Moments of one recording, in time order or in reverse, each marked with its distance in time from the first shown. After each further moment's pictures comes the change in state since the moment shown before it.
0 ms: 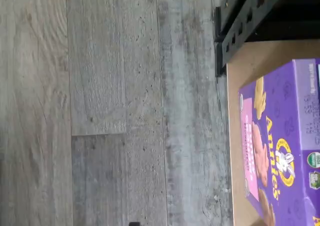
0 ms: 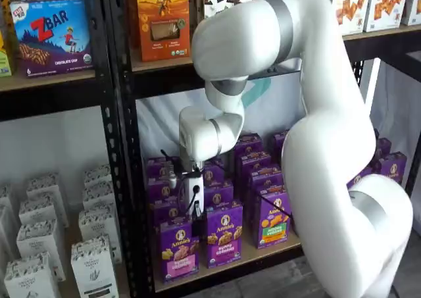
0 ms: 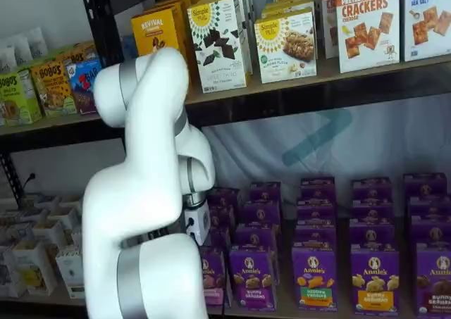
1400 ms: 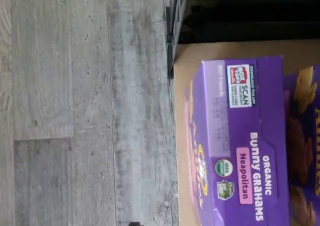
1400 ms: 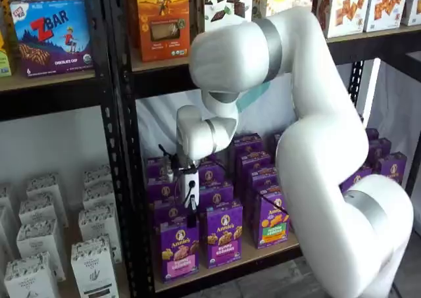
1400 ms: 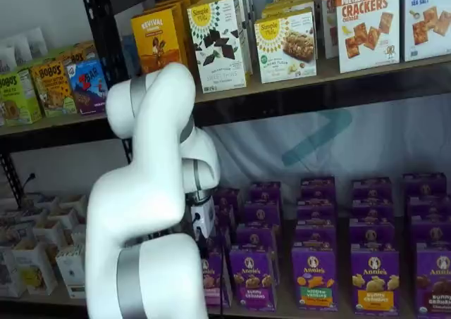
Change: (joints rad) arm -0.029 0.149 -0.208 -0.030 0.007 0.000
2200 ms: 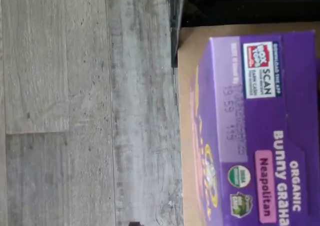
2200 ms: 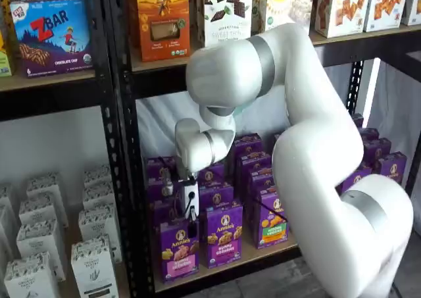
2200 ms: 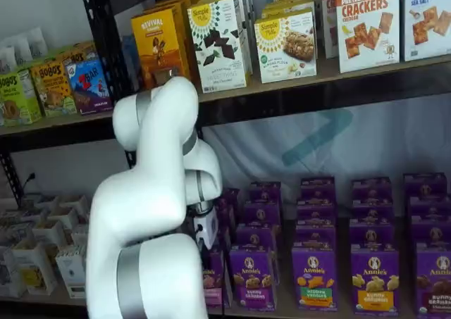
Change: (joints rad) arm 0.001 0.108 -0.081 -0.039 0.000 0.034
